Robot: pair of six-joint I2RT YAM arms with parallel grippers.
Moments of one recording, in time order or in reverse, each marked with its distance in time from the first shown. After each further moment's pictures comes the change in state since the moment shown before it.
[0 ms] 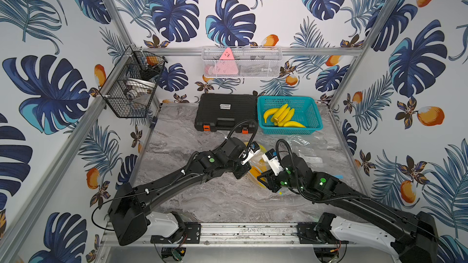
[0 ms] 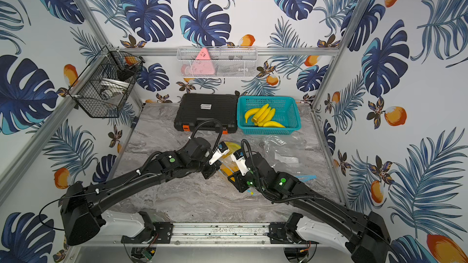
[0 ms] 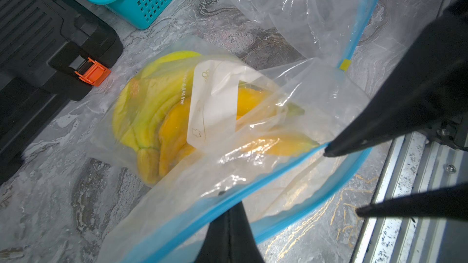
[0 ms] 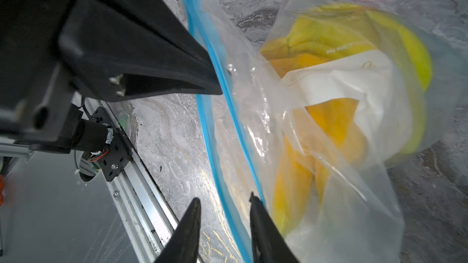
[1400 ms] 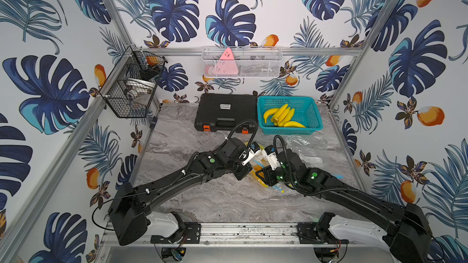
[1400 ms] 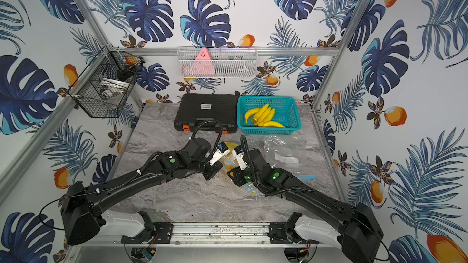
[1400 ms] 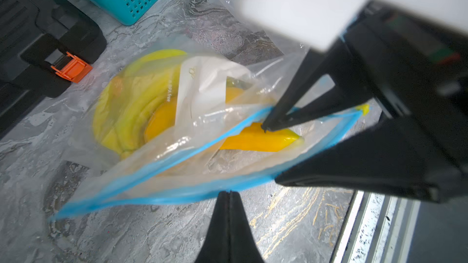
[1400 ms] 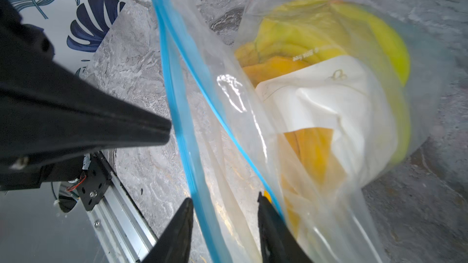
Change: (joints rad) left arm -0.003 -0.002 -0.016 0.015 0.056 -0.052; right arm -0.067 0.100 -0.007 0.079 0.005 0.038
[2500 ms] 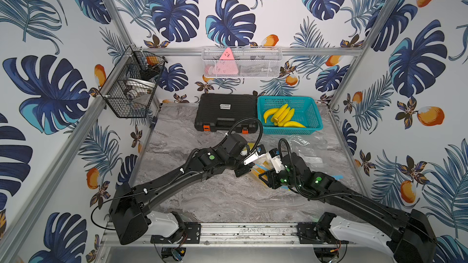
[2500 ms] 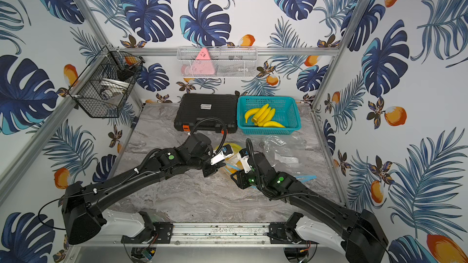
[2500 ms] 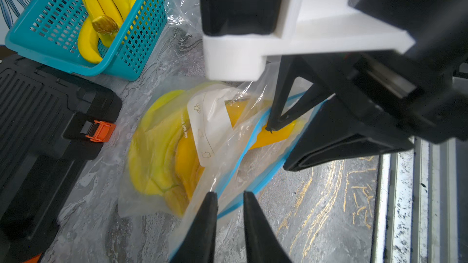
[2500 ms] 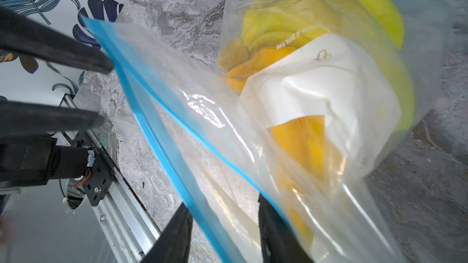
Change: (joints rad) left arm -0.001 0.021 0.097 -0.040 0.022 0.329; right arm -0.026 -0.071 -0.082 0.012 -0.046 0.041
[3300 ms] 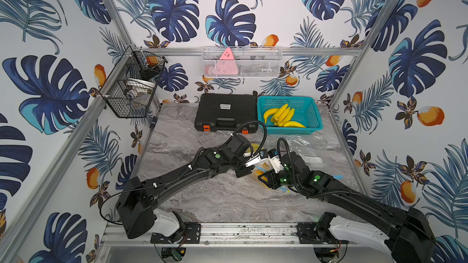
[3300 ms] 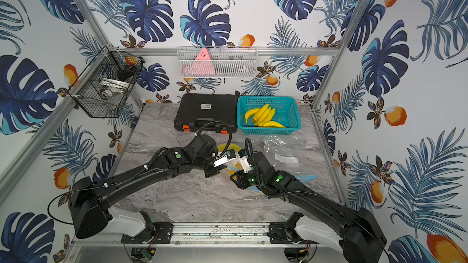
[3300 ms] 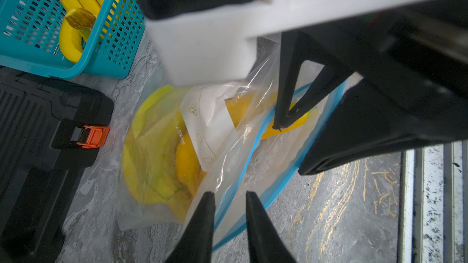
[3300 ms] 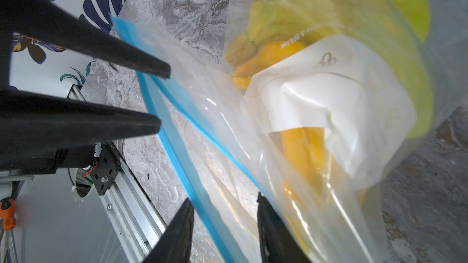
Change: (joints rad) left arm -0.008 0.076 0.006 -0.002 -0.011 0.094; right arm -0.019 0.026 0.003 -0.001 -0.063 -0.019
